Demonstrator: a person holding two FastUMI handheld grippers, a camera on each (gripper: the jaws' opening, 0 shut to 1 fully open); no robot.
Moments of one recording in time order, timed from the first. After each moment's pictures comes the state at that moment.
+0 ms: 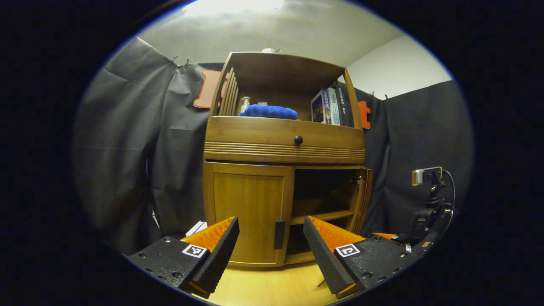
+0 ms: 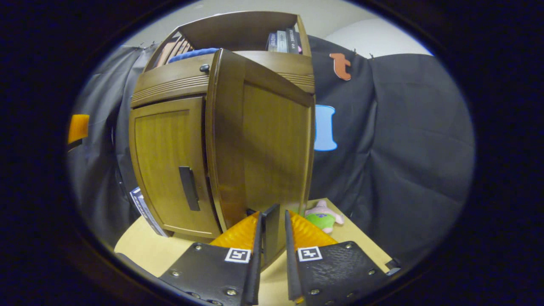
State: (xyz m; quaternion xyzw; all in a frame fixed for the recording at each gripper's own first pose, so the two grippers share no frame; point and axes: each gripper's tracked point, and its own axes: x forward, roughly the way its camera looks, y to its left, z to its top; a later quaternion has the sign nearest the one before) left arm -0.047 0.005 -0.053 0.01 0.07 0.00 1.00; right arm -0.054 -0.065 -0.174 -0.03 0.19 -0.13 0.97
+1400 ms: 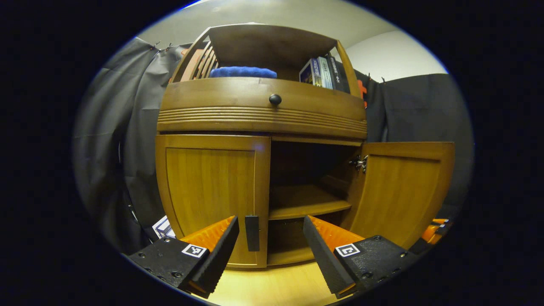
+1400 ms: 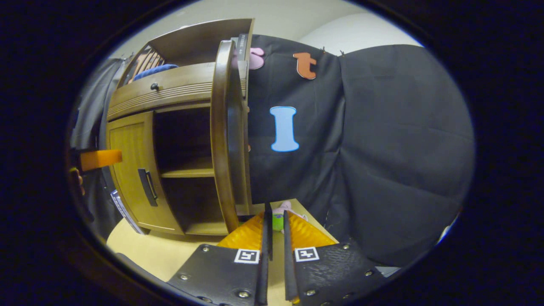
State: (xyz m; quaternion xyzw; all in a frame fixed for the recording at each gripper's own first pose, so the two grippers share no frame) left arm 0.064 -0.033 -0.145 0.03 0.13 -0.01 0.99; right arm -0.097 -0.202 -0.166 0.00 0.18 -0.17 0.97
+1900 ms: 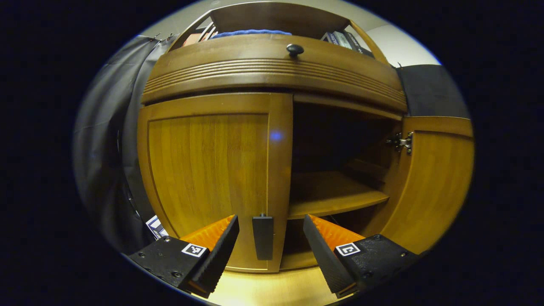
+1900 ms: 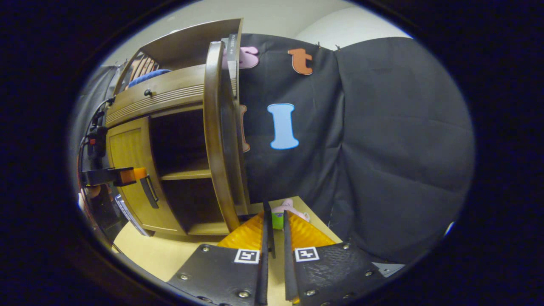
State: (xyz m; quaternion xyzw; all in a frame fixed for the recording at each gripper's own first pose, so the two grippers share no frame) left arm 0.134 0.002 -0.210 0.03 0.17 0.05 0.98; right arm -0.095 -0.219 -0.167 0.03 0.18 -0.17 0.97
